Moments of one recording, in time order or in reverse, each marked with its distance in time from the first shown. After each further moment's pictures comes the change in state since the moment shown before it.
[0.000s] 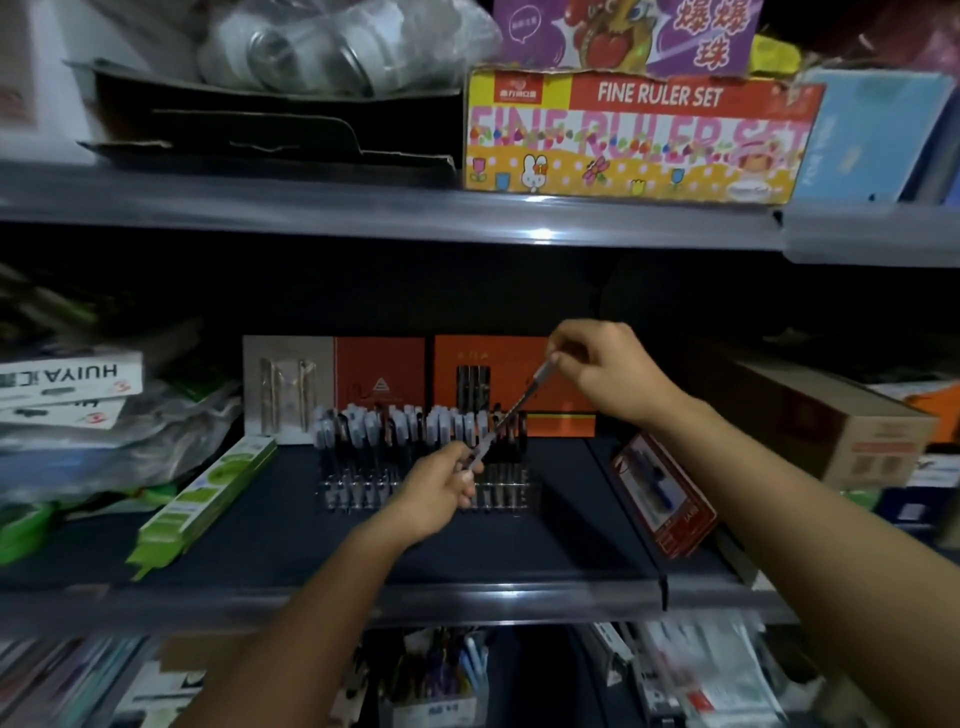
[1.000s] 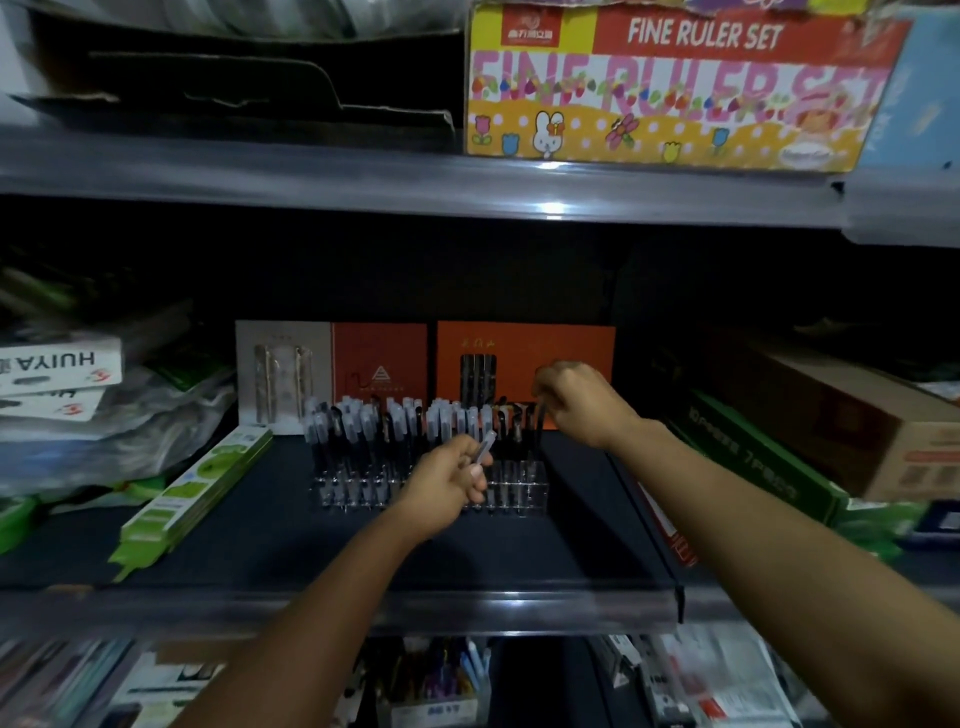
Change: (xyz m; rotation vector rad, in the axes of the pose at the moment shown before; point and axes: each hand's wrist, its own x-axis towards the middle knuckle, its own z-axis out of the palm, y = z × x) left_hand 0.020 -0.009 0.009 -0.079 0.024 -0.002; right_hand 0.018 0.069 0.081 -0.319 -0.256 -0.008
